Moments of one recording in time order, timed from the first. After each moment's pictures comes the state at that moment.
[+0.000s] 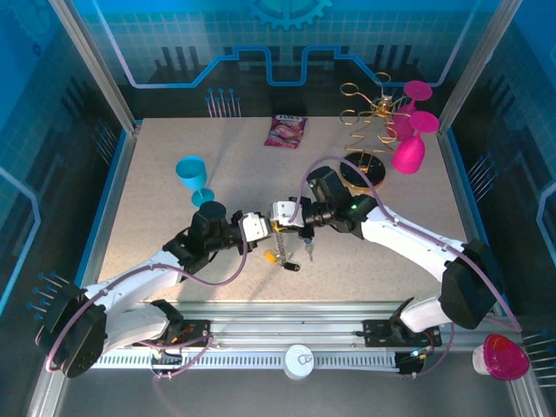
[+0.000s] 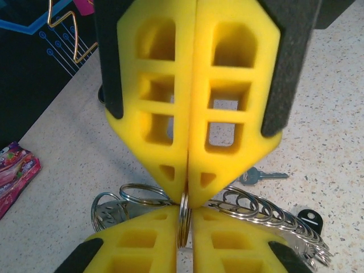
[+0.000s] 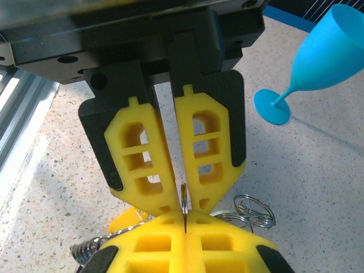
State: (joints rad) left arm -0.58 1.10 0.52 0.18 0.41 0.56; right arm 0.71 1.44 1.06 -0.38 -0.54 -0.85
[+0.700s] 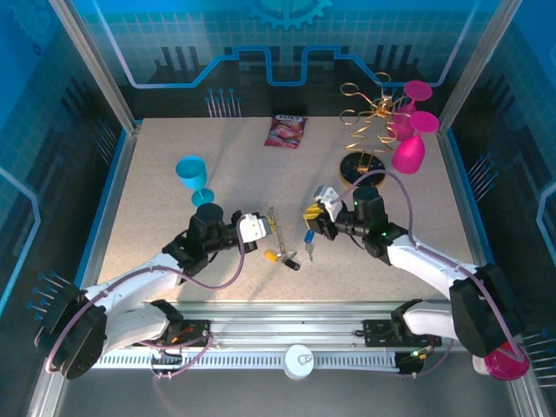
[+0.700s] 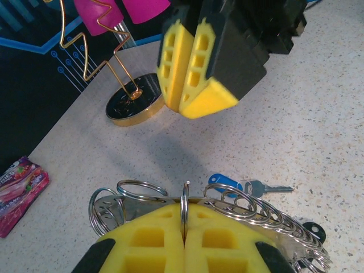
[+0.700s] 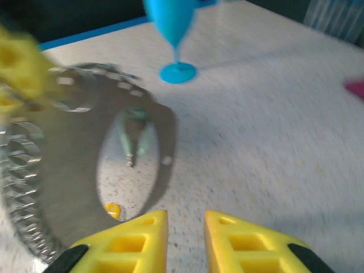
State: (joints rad) left arm -0.57 1.09 0.49 0.27 0.43 0.56; right arm 0.46 1.23 0.58 0.19 -0.48 -0.14
